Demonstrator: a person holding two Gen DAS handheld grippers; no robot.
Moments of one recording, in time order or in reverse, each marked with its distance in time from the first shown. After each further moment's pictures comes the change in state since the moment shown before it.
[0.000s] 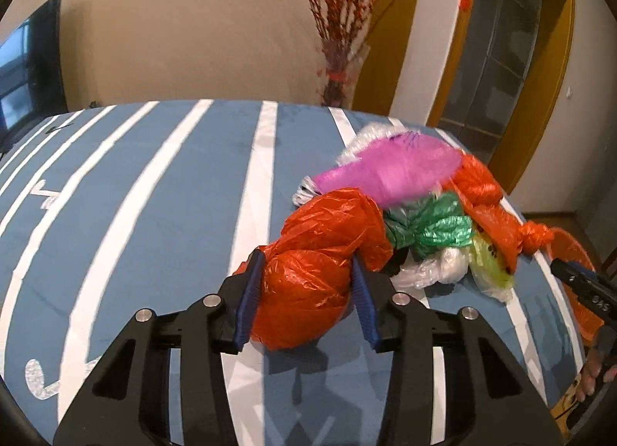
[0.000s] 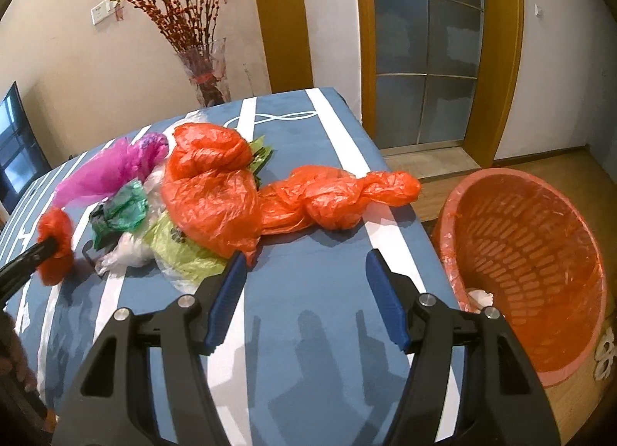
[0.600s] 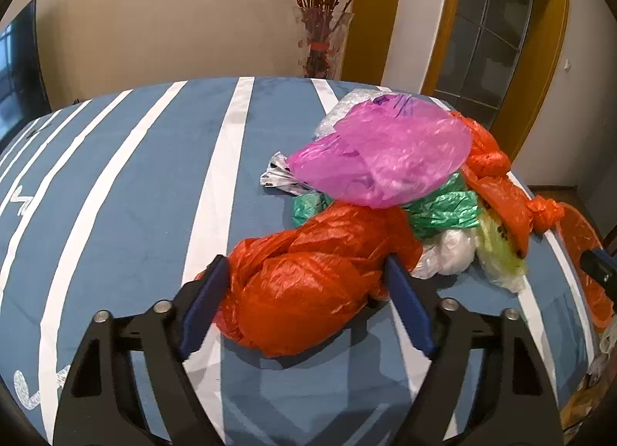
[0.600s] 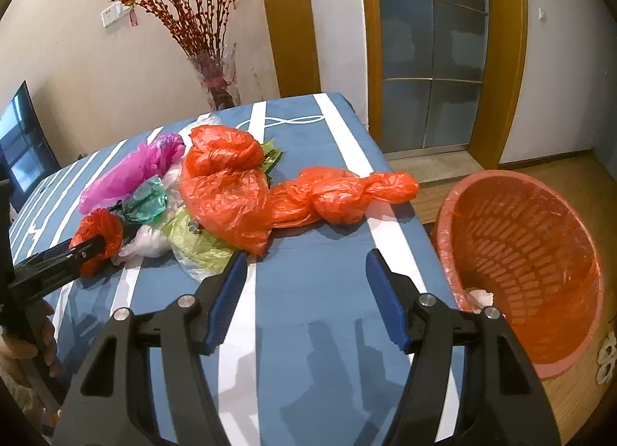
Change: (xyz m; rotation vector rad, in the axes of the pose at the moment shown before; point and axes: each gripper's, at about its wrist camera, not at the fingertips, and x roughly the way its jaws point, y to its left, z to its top) left arm 0.042 -0.024 -0.003 0.064 0.102 -0.012; right arm -0.020 0.004 -0.008 -0.021 -0.012 0.029
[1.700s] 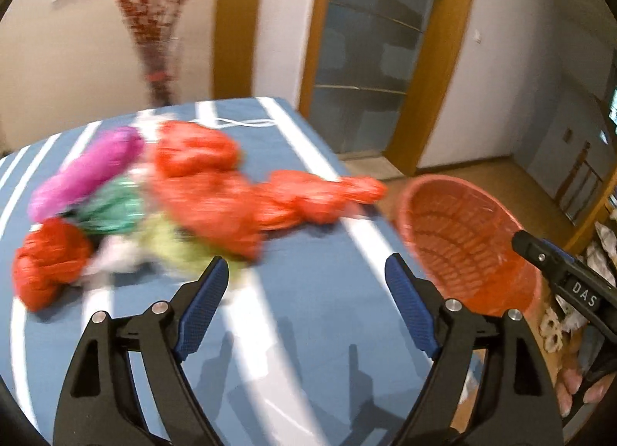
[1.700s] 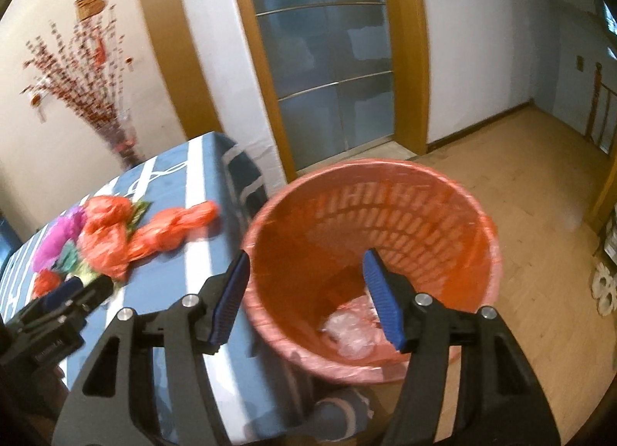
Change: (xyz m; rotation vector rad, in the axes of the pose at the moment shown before) left arm -0.044 -0.203 -0.019 0.145 -0.054 -0.223; right arm -0.060 -0.153 -0.018 0.223 -0.087 -0.146
